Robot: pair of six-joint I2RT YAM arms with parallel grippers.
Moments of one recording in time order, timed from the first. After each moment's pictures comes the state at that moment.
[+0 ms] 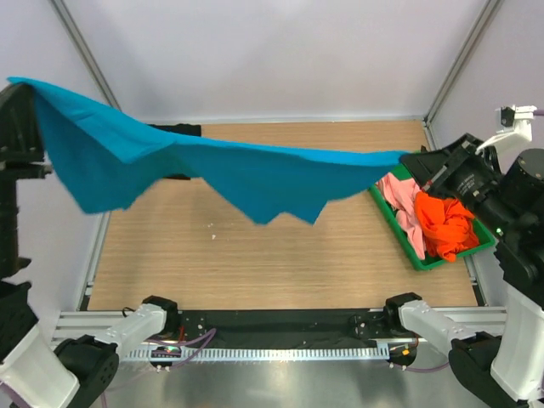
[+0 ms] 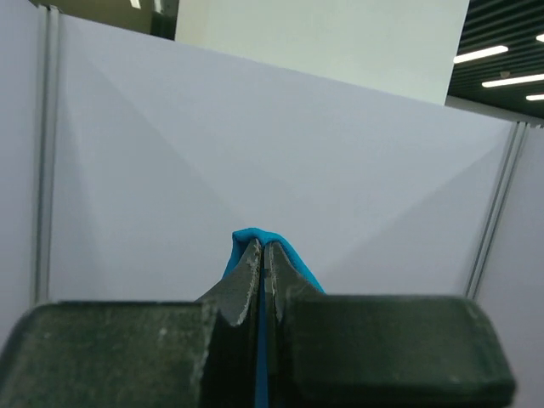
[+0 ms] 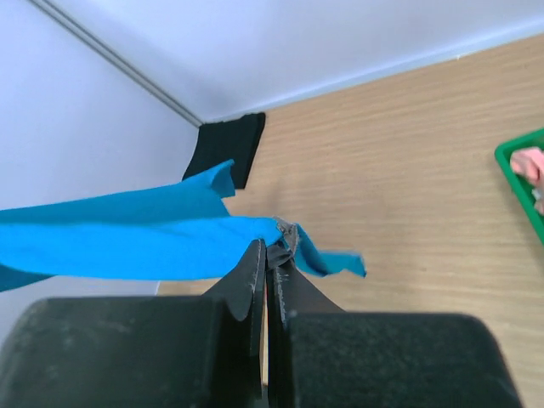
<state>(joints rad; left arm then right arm) -0.27 1.01 2.20 -0.53 -0.10 -0.12 0.24 1.01 1.96 -1.13 -0.10 0.58</state>
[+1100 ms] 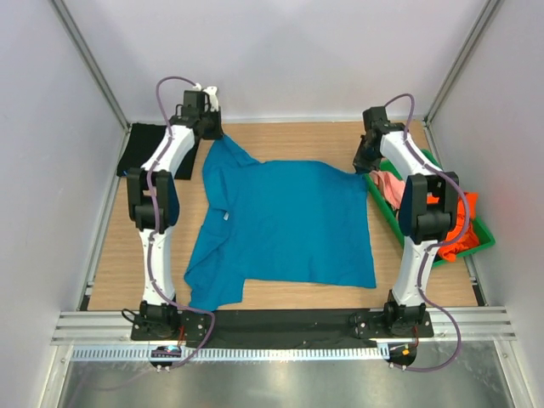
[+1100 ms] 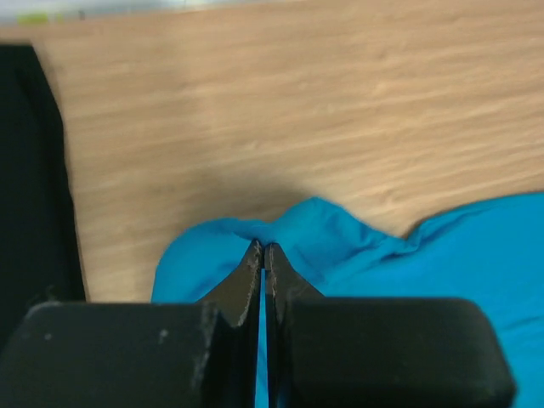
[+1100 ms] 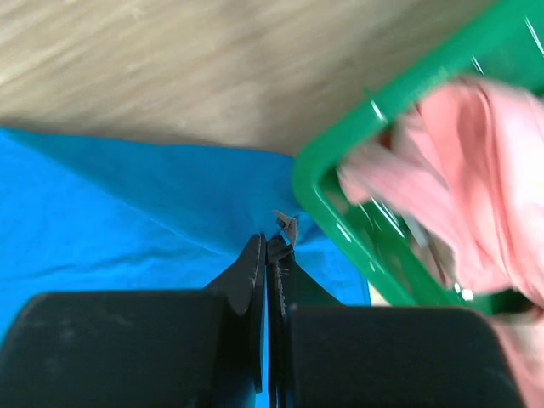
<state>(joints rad) -0.15 2.26 2.01 -0.46 0.18 -0.11 0.09 2.00 1.68 -0.80 0.10 0.48</state>
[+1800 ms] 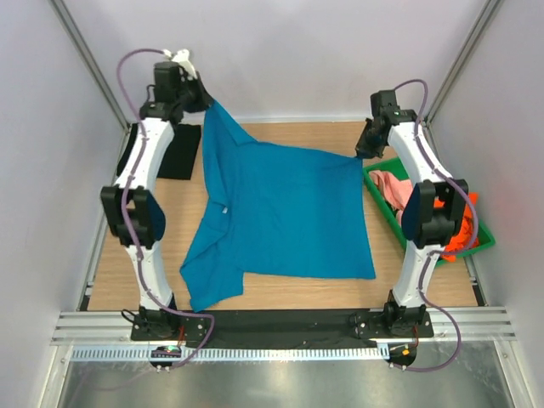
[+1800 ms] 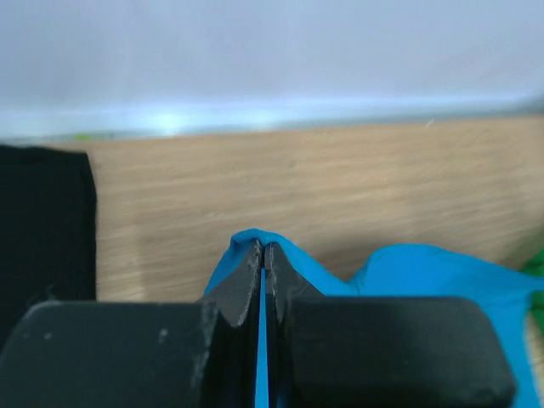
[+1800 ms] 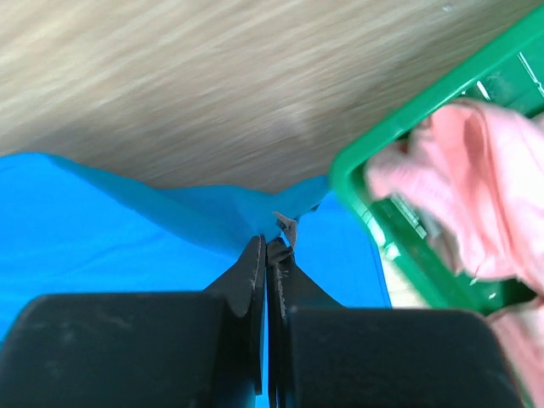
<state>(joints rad) -0.12 2.08 2.07 -0.44 0.23 -0.24 0.08 2.01 1.83 -0.87 0.04 0.51</state>
